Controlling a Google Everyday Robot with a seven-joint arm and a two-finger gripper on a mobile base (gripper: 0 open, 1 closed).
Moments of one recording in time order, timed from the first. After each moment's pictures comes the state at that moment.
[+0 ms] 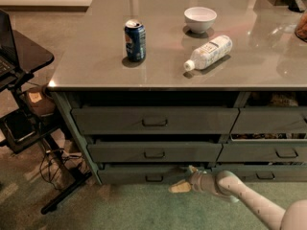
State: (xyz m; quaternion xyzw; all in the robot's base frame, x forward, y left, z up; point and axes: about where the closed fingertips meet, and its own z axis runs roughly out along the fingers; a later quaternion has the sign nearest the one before) arm 0.587 -0.147 0.249 -0.30 0.83 0.28 0.37
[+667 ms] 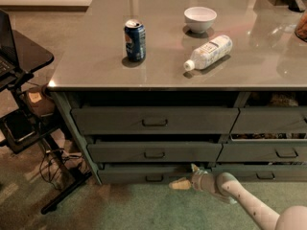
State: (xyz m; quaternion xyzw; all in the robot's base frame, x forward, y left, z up) arm 0.614 -0.162 0.226 -0.26 0.83 0.28 0.40
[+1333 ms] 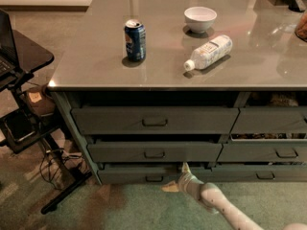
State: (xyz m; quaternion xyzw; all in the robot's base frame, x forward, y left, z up) arm 0.626 -0.124 0.206 -0.35 0.78 0.14 0.49
